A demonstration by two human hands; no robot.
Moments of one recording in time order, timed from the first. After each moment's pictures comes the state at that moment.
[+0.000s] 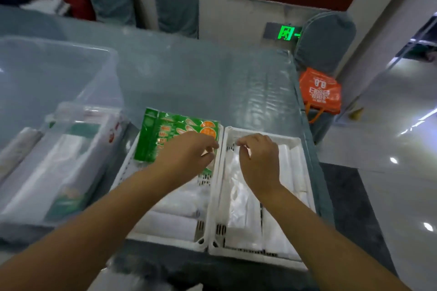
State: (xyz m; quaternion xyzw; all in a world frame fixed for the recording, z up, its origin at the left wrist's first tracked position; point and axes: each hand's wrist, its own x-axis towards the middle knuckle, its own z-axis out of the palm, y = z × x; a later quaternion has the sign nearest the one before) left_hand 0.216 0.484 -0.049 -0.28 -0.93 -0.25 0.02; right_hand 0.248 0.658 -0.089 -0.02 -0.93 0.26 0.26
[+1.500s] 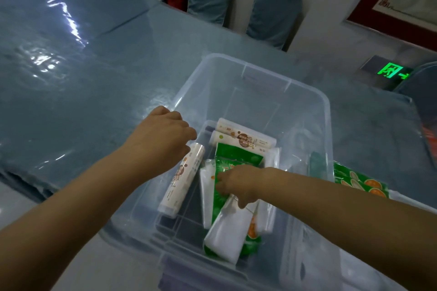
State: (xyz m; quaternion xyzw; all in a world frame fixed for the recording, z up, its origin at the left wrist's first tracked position) left_hand 0.089 -0.037 -0.030 -0.23 -0.97 0.00 0.06; right_hand 0.071 0.175 -0.097 0.47 -0.79 -0.23 -0.31
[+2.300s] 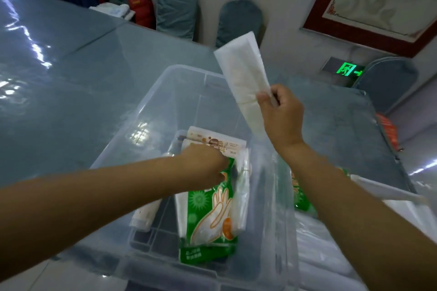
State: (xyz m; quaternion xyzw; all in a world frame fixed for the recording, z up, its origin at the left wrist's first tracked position) left_hand 0.086 0.092 -0.043 -0.34 -0.93 -0.04 -0.12; right_hand 0.046 0.267 0.001 0.03 -0.87 0.36 0.33
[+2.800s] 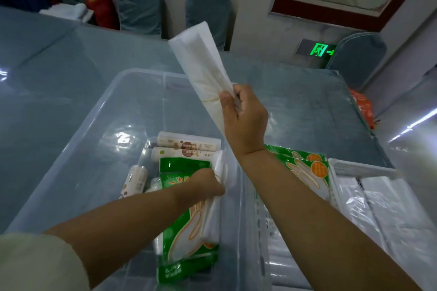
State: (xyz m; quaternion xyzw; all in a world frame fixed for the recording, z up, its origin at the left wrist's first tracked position) left_hand 0.056 0.190 -0.147 -0.03 -0.90 -0.29 -0.33; right_hand 0.042 0.272 -0.017 0.03 -0.81 0.37 0.45
